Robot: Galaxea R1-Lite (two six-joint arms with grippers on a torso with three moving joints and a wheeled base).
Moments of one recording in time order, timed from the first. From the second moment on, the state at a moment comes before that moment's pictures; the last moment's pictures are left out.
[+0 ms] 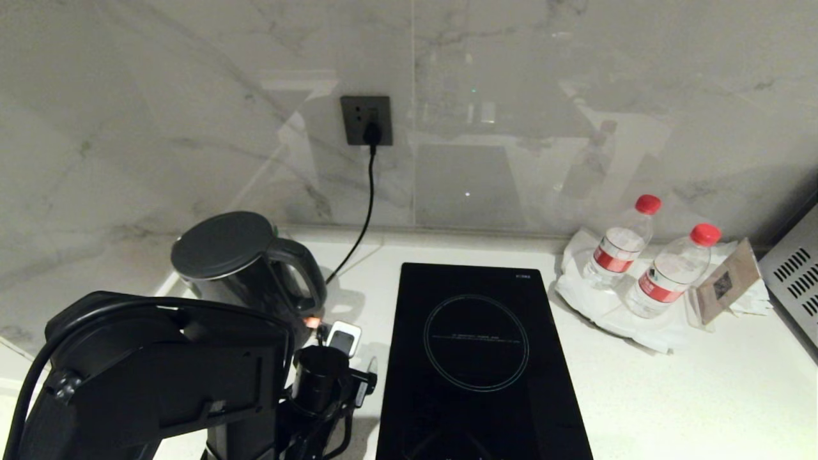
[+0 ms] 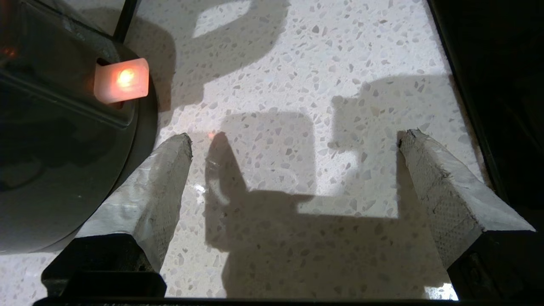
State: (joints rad) left arm -0.64 2.35 -0.51 -1.43 0.51 0.07; right arm 0.00 0.00 0.00 -0.01 -0.01 0.01
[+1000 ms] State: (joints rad) left arm -0.60 2.38 -0.60 -1.42 0.55 0.08; right arm 0.00 0.00 0.00 -0.01 -0.01 0.01
